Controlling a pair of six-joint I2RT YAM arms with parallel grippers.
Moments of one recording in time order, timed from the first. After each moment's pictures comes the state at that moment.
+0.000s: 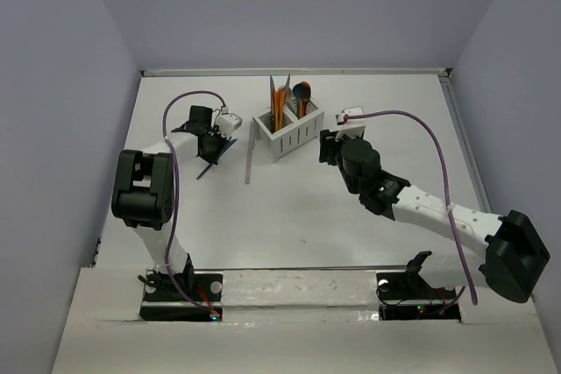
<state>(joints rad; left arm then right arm) -0.14 1.80 1.08 -0.31 0.15 0.46 0.81 1.24 0.79 0.26 0.62 0.14</state>
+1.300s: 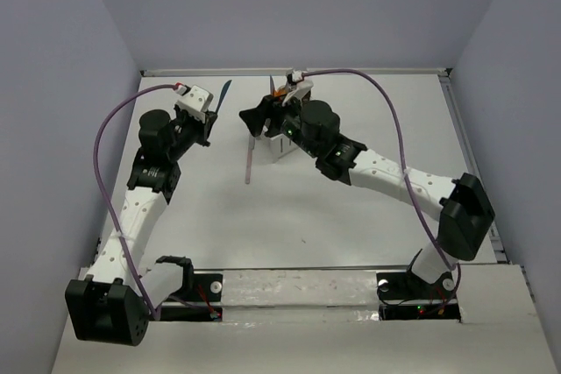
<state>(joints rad) -0.11 1.02 0.85 0.01 0.37 0.18 0.89 1.58 1.30 0.32 0.16 0.44</state>
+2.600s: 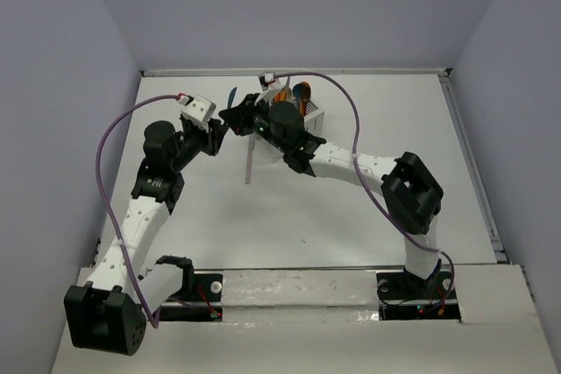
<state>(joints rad) -0.16 0.96 0.75 0.10 0.41 0.08 0.90 1.96 1.51 0.53 0.05 0.65</state>
